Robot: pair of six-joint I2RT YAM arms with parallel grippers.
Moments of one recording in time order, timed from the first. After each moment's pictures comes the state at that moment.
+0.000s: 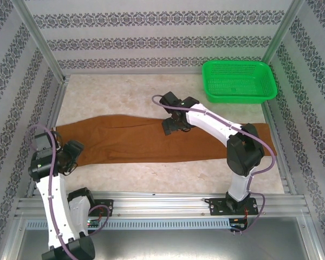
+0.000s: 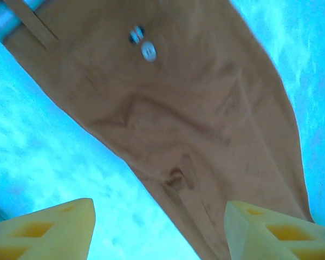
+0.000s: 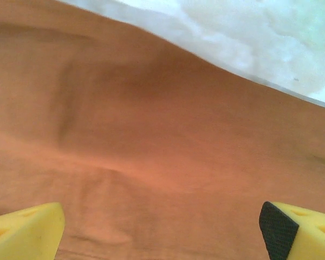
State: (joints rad) left arm 0.46 0.69 0.89 -1.19 0.14 -0.74; right arm 0.66 1.84 1.52 -1.00 0.18 0.37
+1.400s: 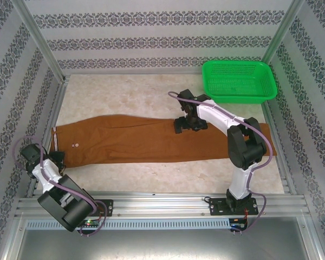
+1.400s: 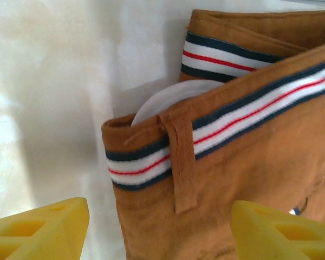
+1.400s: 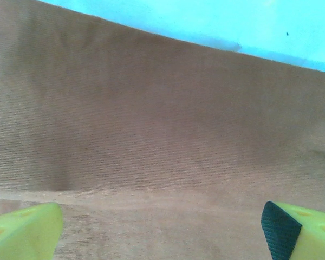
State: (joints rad) left arm 0.91 1.10 0.52 -0.56 0.24 -0.75; right arm 0.46 1.88 1.43 -0.97 0.04 0.33
